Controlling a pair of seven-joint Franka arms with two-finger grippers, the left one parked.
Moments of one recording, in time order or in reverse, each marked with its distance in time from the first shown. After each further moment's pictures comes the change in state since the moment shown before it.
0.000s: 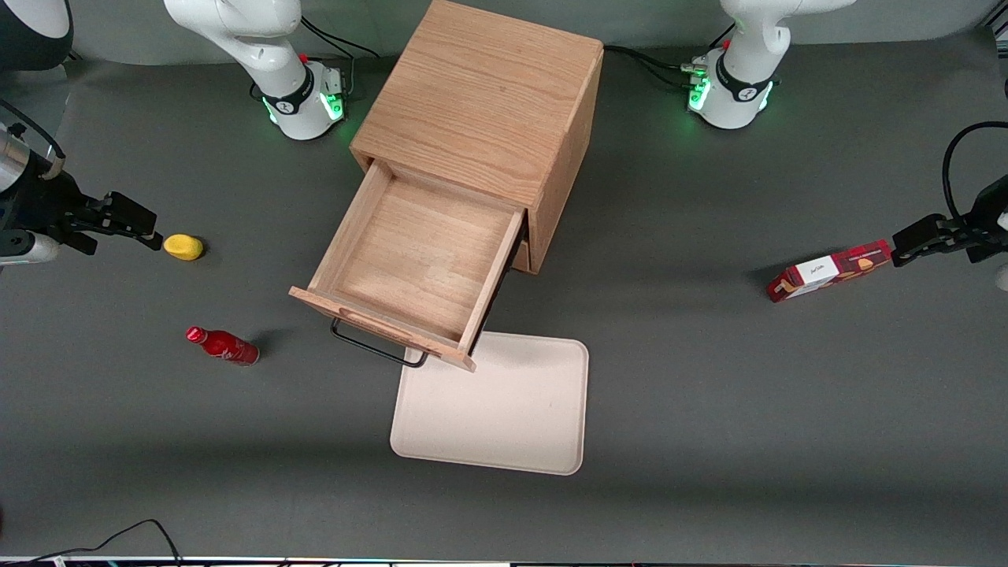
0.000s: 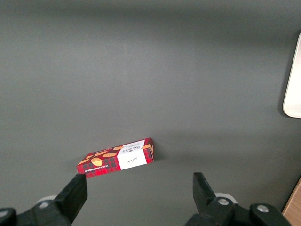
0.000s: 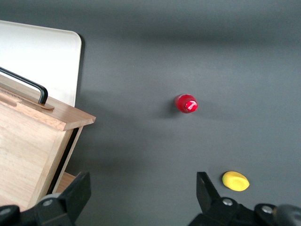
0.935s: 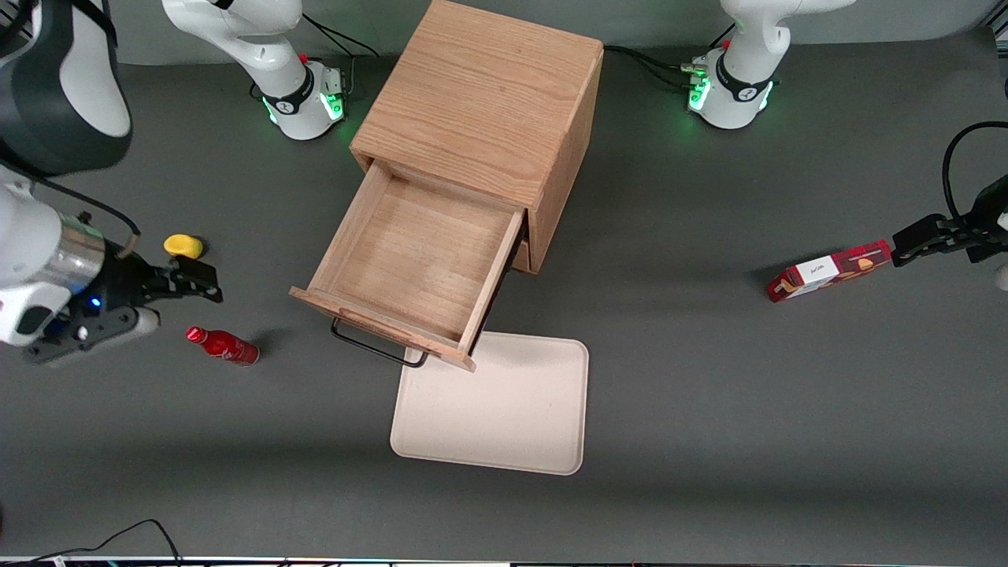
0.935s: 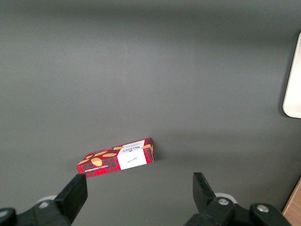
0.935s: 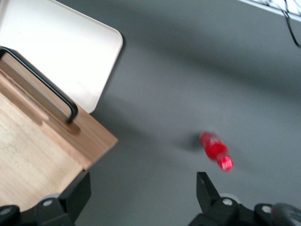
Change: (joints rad) arm 0.130 0.363 0.001 0.344 0.000 -0.023 -0.199
